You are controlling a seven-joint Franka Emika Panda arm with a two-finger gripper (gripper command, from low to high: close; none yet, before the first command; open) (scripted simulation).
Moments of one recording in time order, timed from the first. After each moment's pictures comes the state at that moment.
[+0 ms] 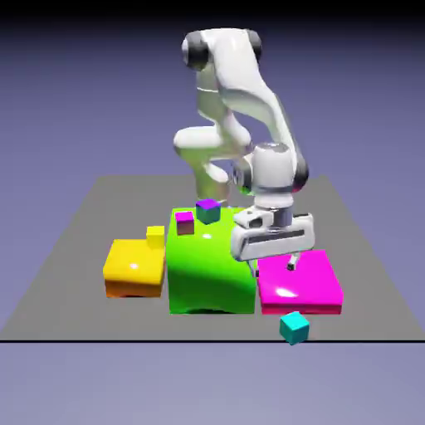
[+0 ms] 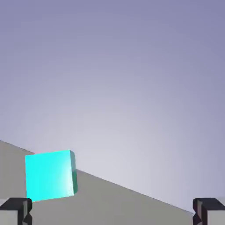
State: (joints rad) arm 0.16 0.23 0.13 -2.26 -0.11 2.64 0.76
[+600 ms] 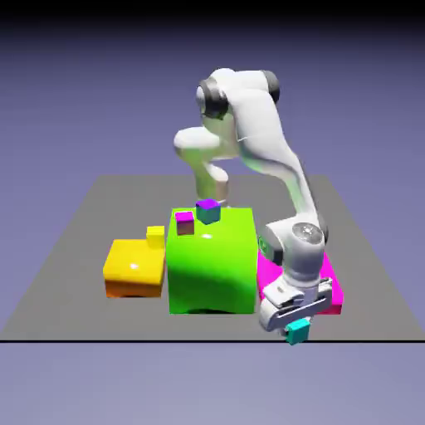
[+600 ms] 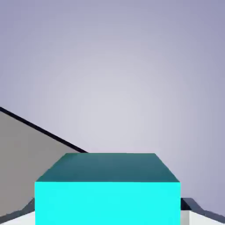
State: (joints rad) arm 0.21 0.51 0.16 -2.09 -0.15 2.57 0.77
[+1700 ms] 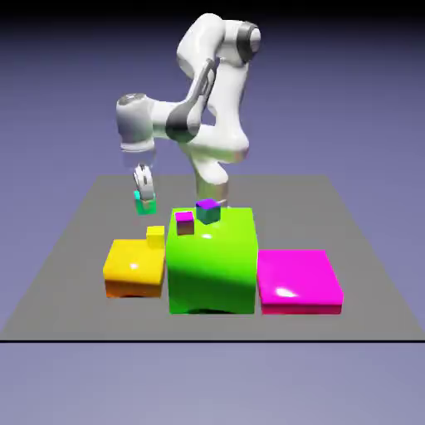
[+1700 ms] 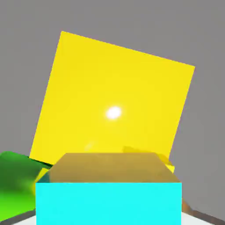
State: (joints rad) arm -0.60 -0.65 -0.02 -2.88 0.03 2.22 1.53
